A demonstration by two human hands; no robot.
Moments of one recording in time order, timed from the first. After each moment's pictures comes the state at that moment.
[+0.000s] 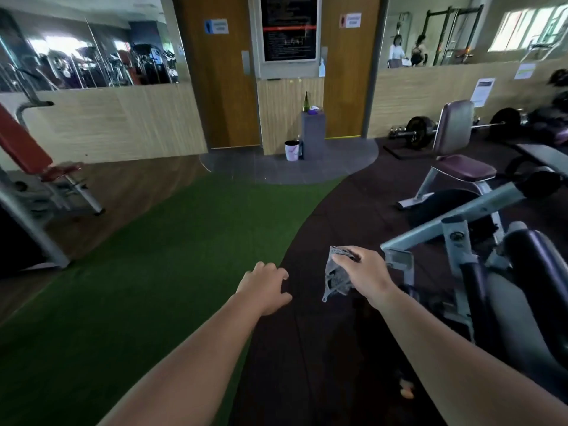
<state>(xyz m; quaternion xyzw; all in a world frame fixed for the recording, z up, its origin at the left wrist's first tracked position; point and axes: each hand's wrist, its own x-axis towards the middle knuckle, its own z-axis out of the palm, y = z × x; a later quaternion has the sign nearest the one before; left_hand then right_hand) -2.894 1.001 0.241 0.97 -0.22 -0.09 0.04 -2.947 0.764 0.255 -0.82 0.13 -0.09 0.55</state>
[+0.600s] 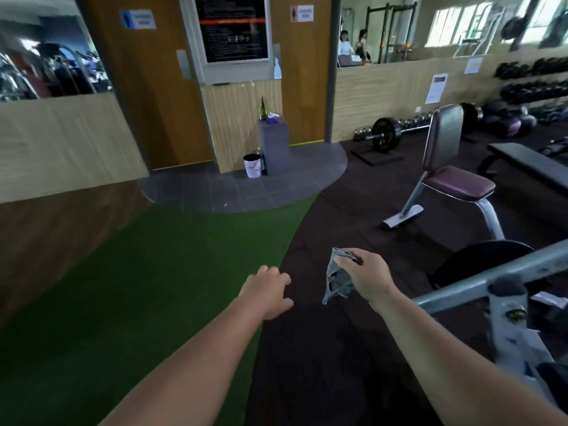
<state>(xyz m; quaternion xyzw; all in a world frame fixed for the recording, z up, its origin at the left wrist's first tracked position) -2.354 0.847 0.229 0.94 -0.34 -0.11 0.00 -2.453 0.629 0.248 -0.79 0.22 -0.15 0.55</state>
